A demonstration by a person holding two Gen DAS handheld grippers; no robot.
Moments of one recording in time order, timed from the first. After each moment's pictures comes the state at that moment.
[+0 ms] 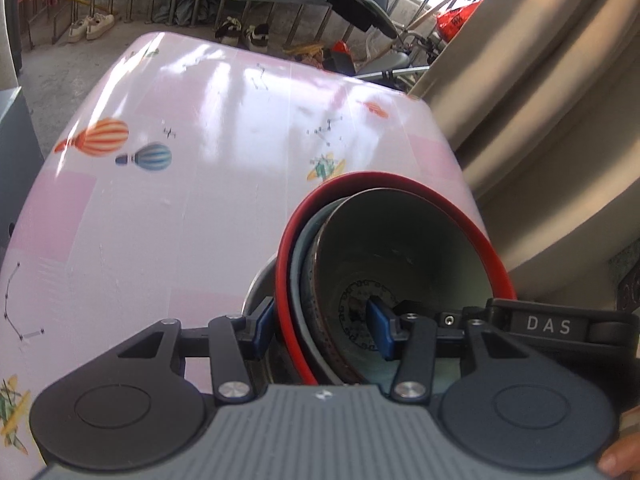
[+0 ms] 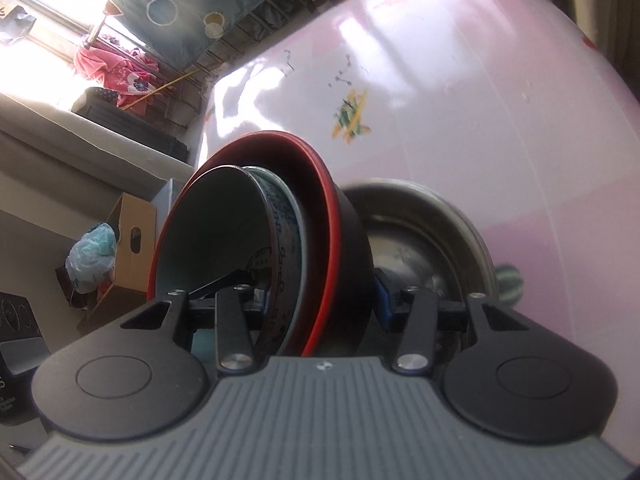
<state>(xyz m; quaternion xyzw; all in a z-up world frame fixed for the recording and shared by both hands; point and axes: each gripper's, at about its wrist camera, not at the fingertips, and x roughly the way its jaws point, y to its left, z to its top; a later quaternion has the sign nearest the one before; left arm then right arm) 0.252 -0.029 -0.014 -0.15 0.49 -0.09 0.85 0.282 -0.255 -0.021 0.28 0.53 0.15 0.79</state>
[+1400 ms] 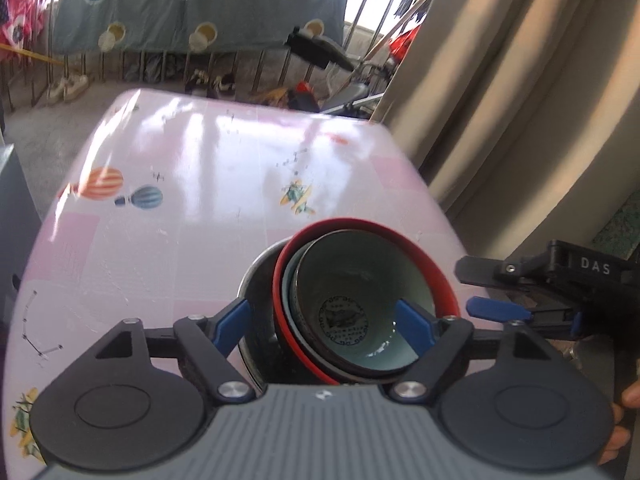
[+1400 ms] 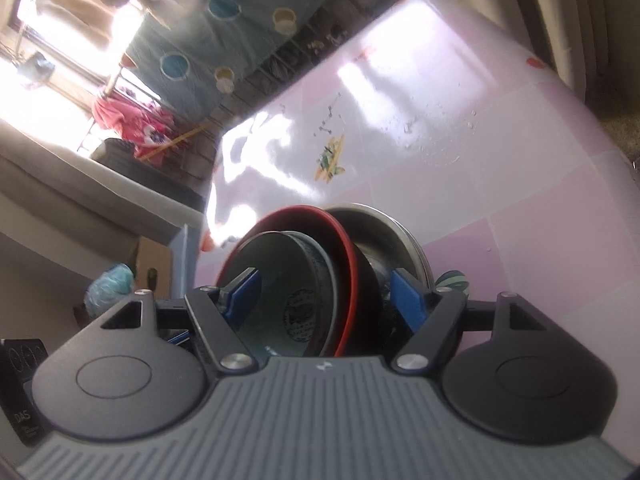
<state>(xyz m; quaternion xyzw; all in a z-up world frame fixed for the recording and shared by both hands) 0.193 -0.030 0.019 -0.10 0.41 -0.13 0.90 0.223 -0.315 -0.008 0.32 0.44 0.15 0.82</state>
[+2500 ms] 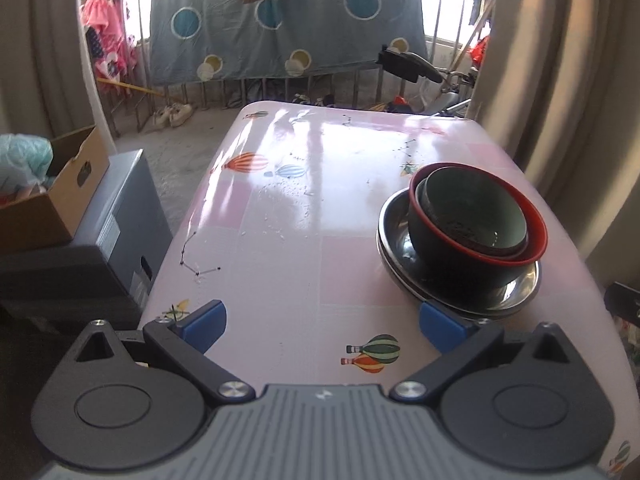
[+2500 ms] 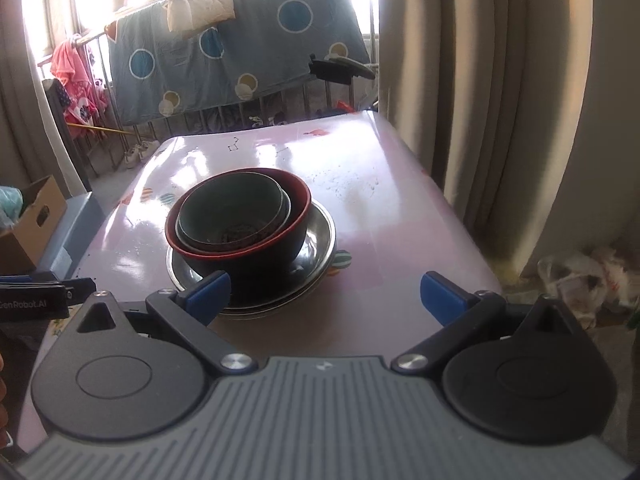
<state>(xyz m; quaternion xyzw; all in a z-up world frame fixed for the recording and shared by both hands) 0.086 -0.002 0.020 -0.04 0.39 0.04 0.92 0.041 -0.251 0.034 0.04 0.32 0.00 0.95</state>
